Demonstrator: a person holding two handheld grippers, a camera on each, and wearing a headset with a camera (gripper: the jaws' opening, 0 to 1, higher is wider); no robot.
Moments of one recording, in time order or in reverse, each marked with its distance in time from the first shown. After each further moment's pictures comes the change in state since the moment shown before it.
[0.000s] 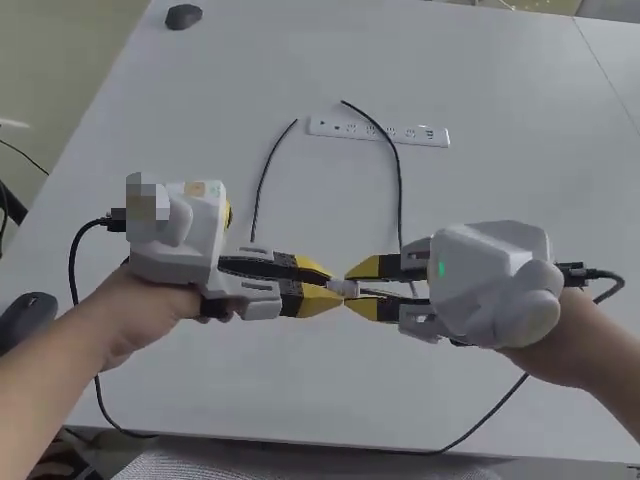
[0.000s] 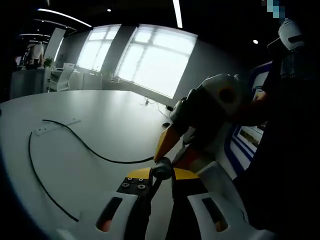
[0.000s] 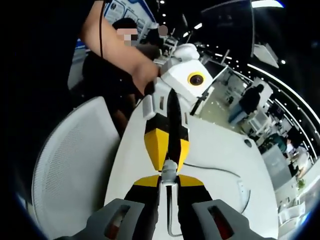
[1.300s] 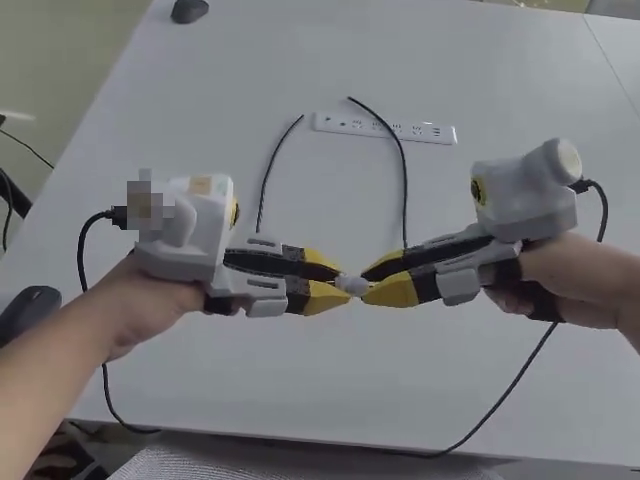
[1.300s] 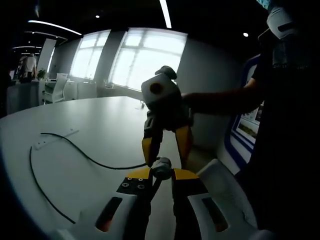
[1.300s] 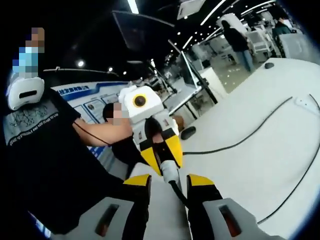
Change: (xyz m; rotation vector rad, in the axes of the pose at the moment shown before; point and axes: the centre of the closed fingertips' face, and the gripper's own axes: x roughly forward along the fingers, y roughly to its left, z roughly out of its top) left arm 0.000 -0.002 0.007 0.098 -0.018 -0.021; right arm -0.014 -0.006 0.008 0.923 -0.271 0.508
